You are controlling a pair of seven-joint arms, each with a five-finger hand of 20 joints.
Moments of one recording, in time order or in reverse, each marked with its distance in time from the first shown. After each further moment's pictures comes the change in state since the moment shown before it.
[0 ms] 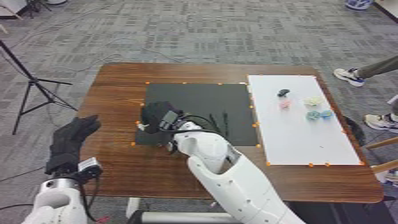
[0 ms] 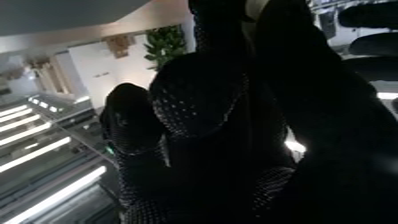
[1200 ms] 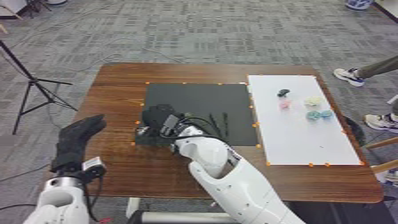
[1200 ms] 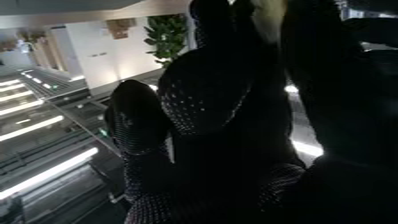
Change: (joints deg) left arm -0.7 -0.4 0.6 -0.1 1.1 -1.6 -1.3; right arm 0.0 1.1 -1.5 1.2 -3.5 4.1 0.3
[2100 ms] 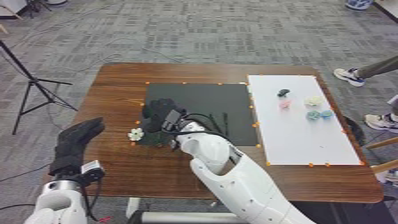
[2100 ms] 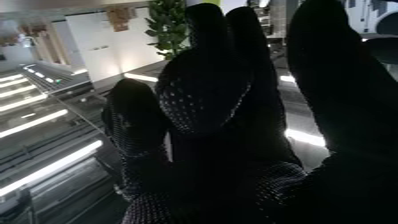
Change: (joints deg) left arm 1.2 -0.2 -0.7 -0.1 0.0 -0.6 -0.4; right arm 1.7 1.7 -1.5 -1.3 3.6 1.0 1.6
